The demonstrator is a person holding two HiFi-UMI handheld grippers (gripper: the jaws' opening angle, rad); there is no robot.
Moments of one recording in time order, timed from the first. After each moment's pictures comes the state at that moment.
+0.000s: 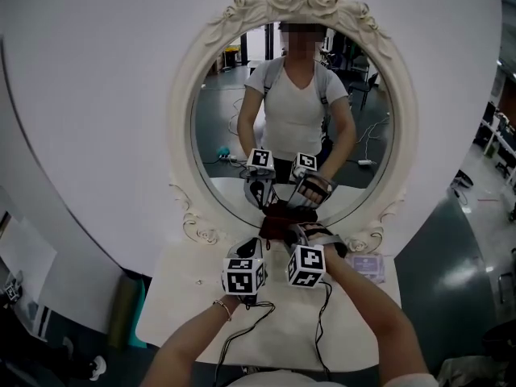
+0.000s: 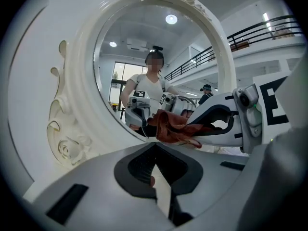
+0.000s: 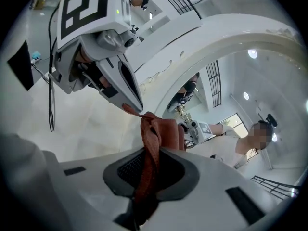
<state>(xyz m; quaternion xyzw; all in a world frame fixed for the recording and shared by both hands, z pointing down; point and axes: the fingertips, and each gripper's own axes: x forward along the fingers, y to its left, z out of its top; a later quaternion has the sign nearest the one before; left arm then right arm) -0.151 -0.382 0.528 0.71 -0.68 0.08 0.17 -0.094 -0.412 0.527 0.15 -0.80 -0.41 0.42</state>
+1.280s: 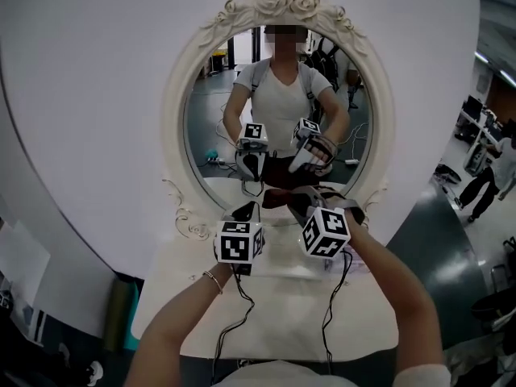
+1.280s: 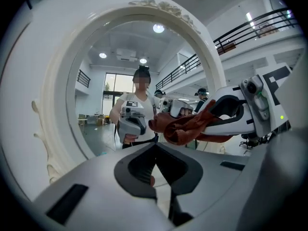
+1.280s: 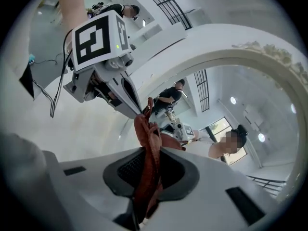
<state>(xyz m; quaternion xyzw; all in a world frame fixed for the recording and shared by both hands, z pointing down) -0.131 -0.406 0.412 0.74 -0.66 0.07 0.09 -0.056 -0.415 0.391 0.19 -0.81 -0.42 0.37</state>
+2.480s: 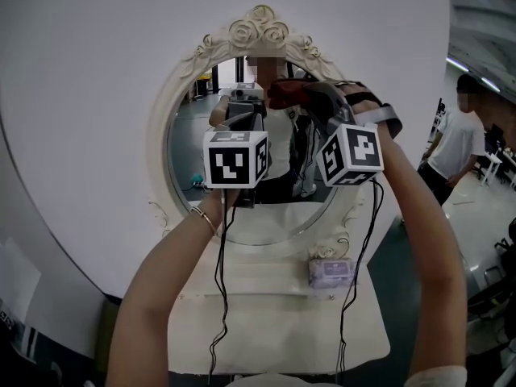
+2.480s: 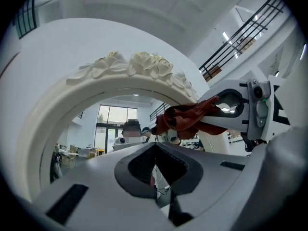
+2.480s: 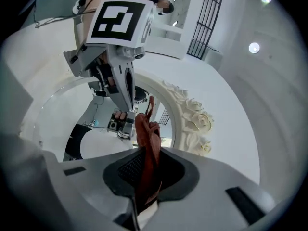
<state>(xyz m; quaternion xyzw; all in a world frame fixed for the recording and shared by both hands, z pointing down) -0.084 -0.435 0.118 0.76 -0.64 -0.03 -0.07 -0.003 -0.430 0.072 0.34 -0.58 -0.68 0.28</state>
